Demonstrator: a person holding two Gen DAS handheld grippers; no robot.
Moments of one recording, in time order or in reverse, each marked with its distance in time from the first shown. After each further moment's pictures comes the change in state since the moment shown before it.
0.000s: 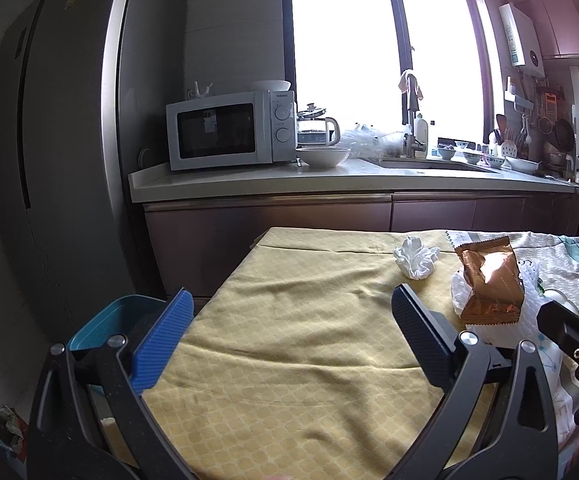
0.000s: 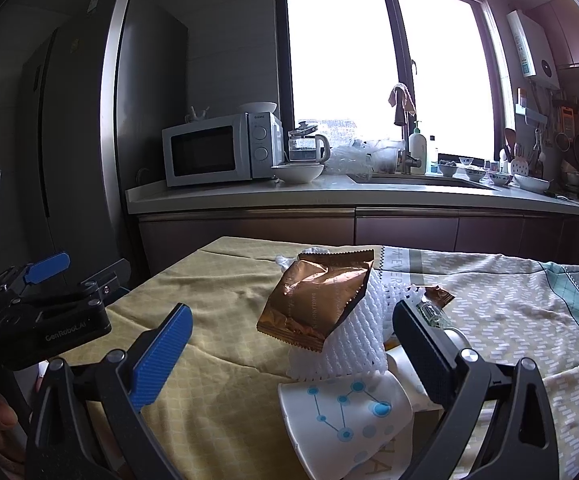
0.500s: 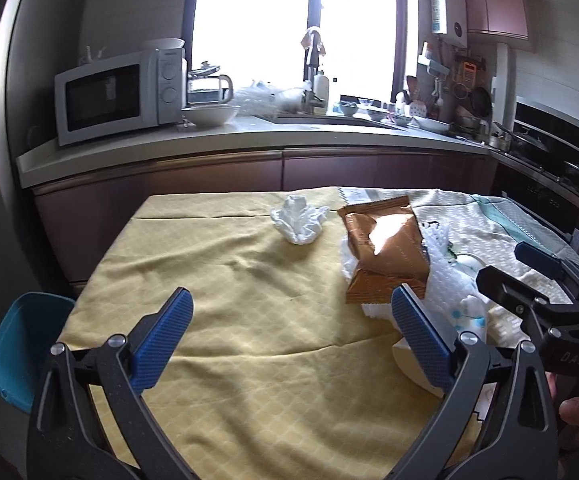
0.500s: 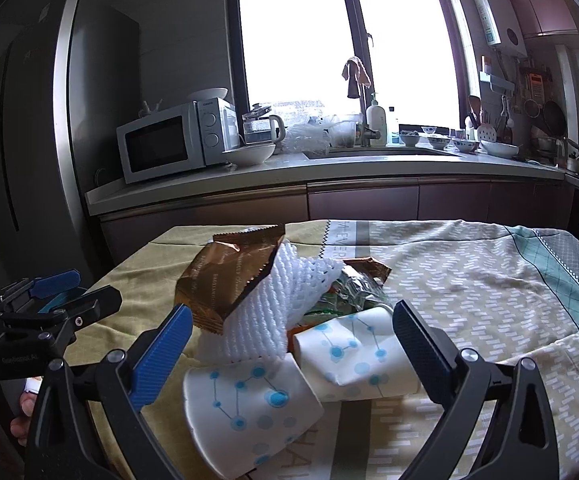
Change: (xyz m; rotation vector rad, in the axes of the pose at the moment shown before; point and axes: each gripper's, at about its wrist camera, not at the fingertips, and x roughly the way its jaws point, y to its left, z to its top) left arm 0.042 -0.055 0.002 0.073 0.164 -0.400; right arm 0.009 -0.066 -0.008 0.102 0.077 -0.101
